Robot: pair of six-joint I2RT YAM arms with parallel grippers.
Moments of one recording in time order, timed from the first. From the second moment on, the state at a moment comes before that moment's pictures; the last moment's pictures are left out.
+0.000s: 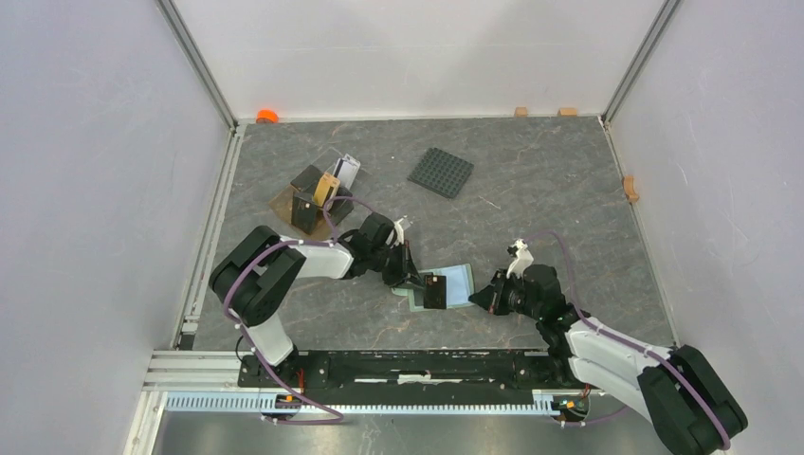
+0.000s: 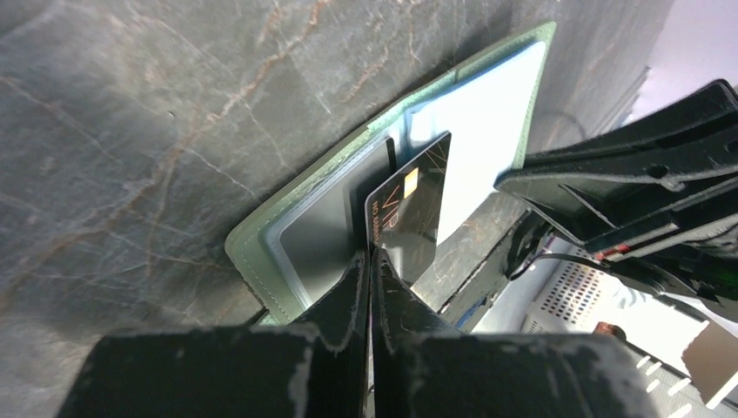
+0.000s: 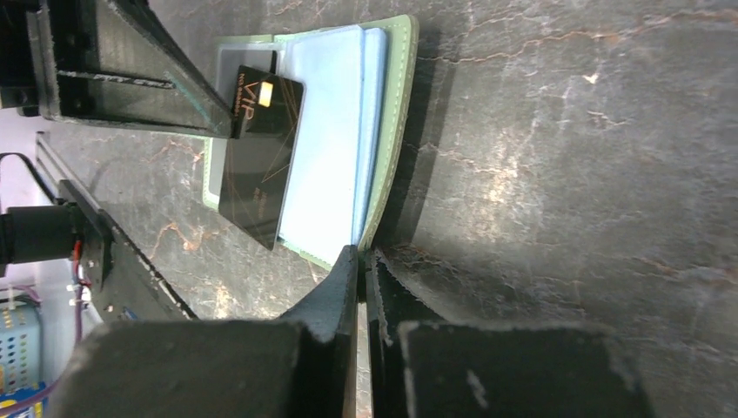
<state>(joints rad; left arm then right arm) -0.68 1.73 0.74 0.09 0.51 -0.81 0.50 0.93 0.02 0.36 -0.32 0.67</state>
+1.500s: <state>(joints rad) -0.69 1.47 0.41 0.65 0.56 -0.95 0.50 0.86 0.02 0.52 -0.61 0.63</state>
